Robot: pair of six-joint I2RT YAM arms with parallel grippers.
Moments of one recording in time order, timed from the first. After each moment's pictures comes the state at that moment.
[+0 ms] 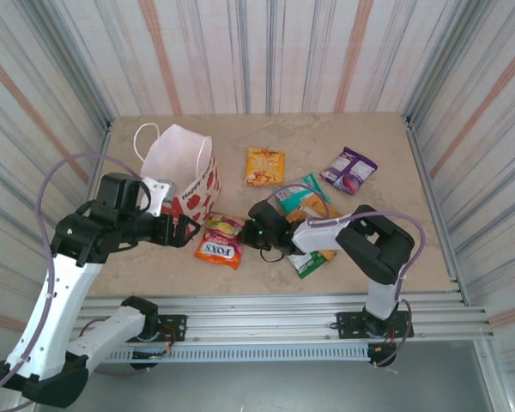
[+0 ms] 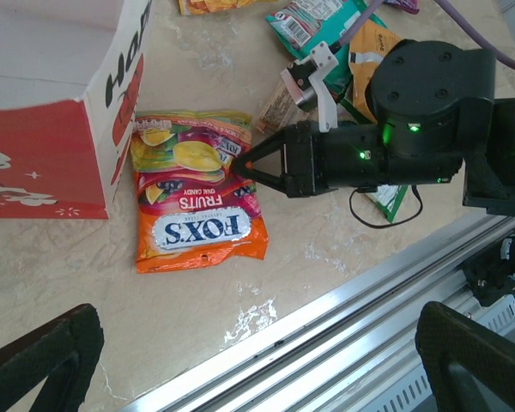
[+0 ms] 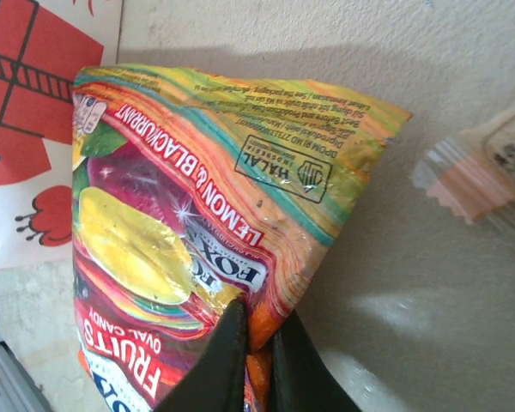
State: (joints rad) left arm -0.36 0.89 1.25 -1.25 0.32 -0.15; right arm 0.91 1.82 0.86 0.19 -0.09 1.10
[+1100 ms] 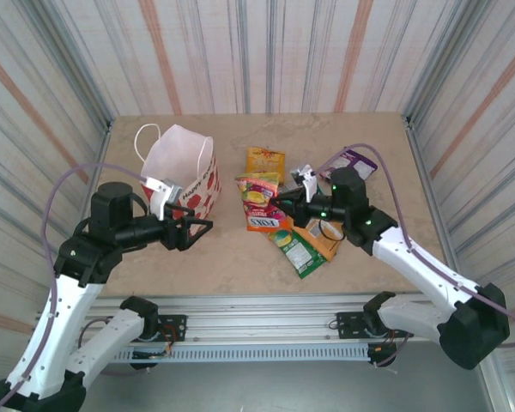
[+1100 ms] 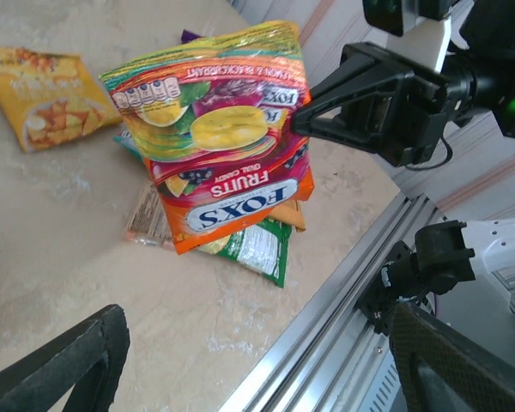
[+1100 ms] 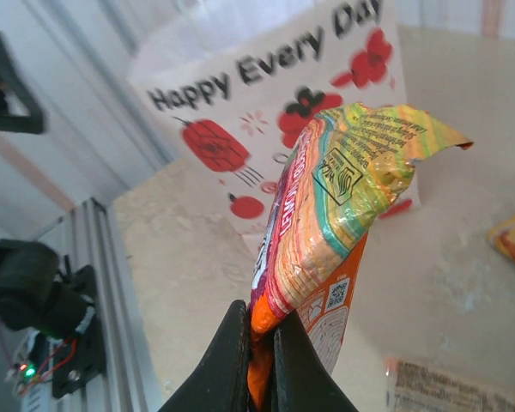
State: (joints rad) left arm -0.36 0.75 1.04 -0.84 0.64 -0.16; right arm 0.56 1.07 0.82 -0.06 -0.63 0.16
